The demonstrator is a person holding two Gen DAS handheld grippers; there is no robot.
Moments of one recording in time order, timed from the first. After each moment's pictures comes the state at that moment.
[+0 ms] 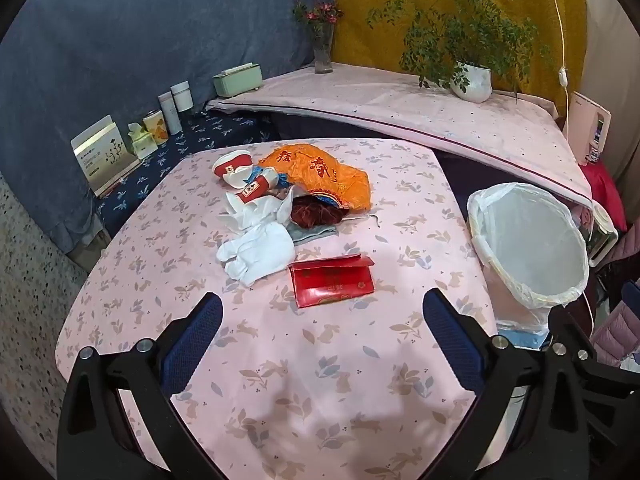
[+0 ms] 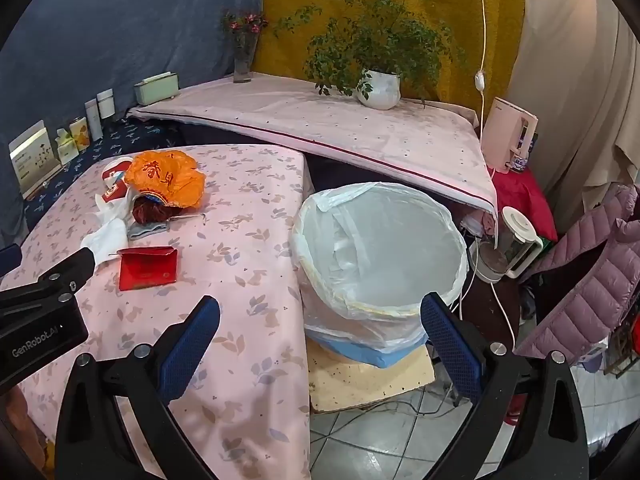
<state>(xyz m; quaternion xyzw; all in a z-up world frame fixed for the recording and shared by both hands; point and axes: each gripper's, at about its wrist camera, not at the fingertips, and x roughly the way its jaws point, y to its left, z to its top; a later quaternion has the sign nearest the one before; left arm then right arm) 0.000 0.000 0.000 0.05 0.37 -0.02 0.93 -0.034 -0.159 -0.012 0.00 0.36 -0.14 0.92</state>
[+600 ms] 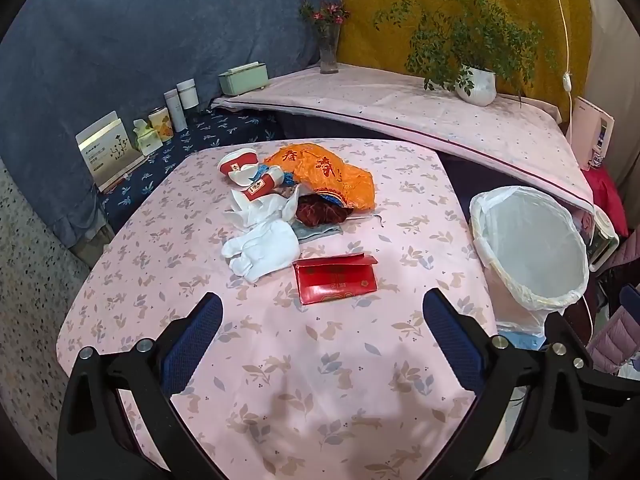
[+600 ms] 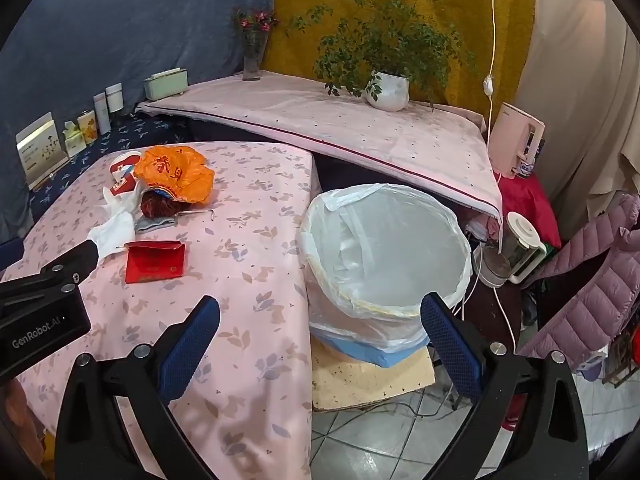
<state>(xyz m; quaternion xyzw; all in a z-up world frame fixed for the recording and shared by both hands) -0.004 0.004 0.003 0.05 0.37 -0.01 0.93 -0.038 -0.154 -0.010 0.00 0.36 -0.12 0.92</state>
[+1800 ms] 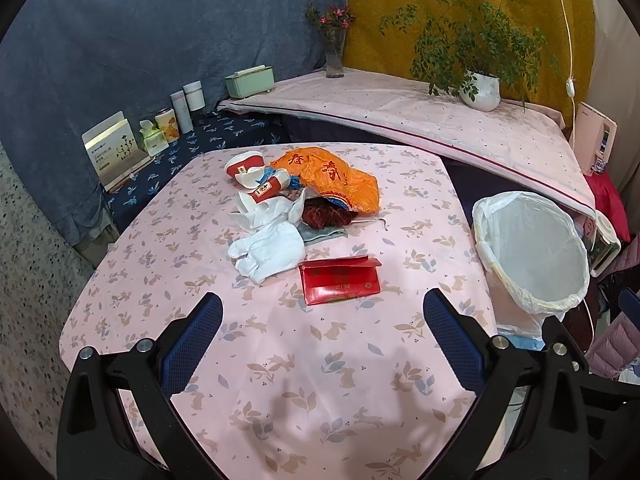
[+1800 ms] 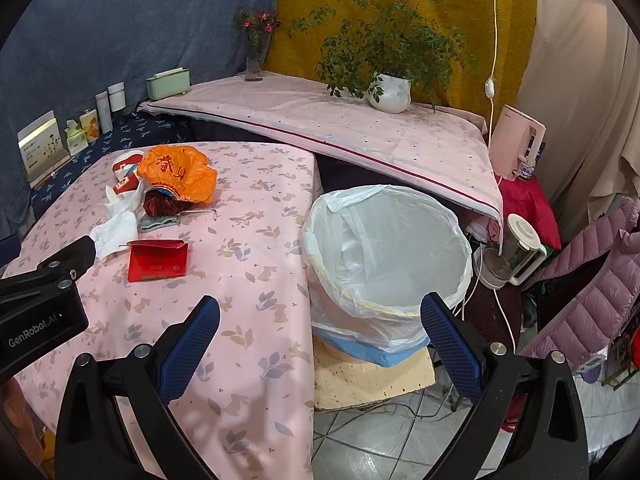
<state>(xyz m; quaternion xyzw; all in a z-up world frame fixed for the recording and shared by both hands) -0.010 0.007 0.011 0.04 0.36 -0.01 0.93 -0.039 -0.152 -0.008 0.00 0.36 -0.12 0.92</state>
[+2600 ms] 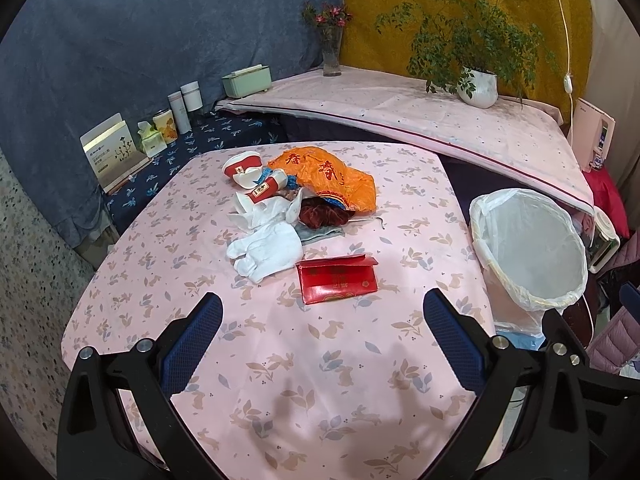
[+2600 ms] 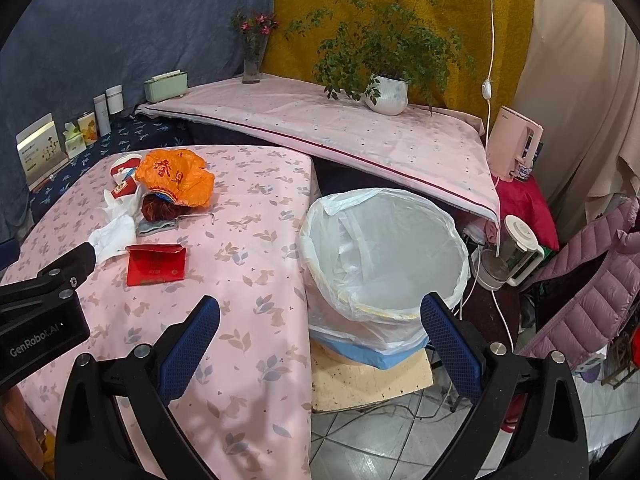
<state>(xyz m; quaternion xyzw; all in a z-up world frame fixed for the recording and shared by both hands) -0.010 0.002 0.010 0.05 0.36 -0.01 0.93 -0.039 -0.154 -0.006 0.00 0.36 -0.12 0.93</state>
